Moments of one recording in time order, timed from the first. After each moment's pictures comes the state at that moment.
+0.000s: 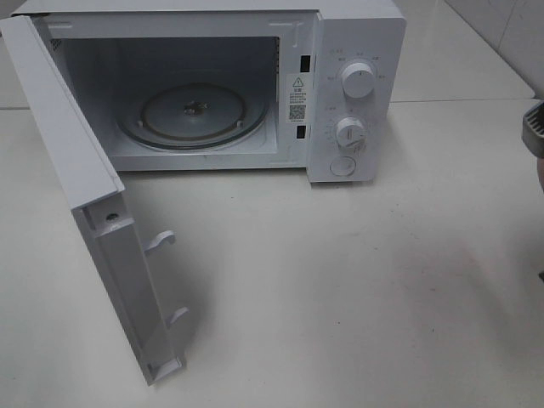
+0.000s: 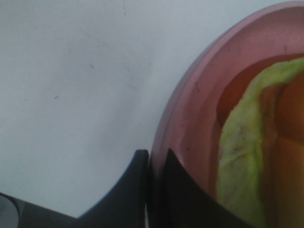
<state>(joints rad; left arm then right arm) 0.00 0.00 -0.52 -0.06 1.08 0.01 0.60 0.98 -0.64 -0.50 0.92 0.32</state>
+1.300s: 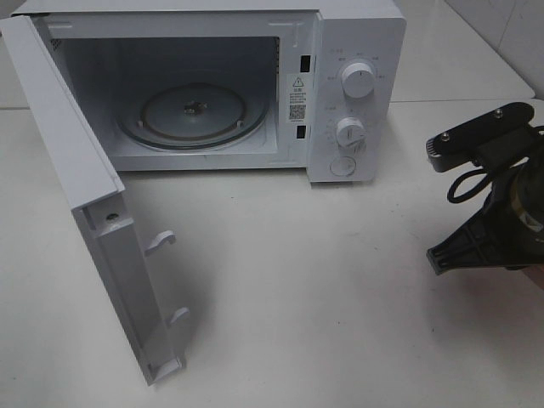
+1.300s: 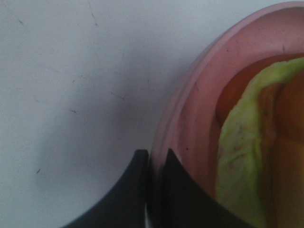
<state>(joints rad) 0.00 0.00 -0.52 -0.06 1.08 0.01 0.60 1.42 -0.64 -0.75 0.73 0.89</state>
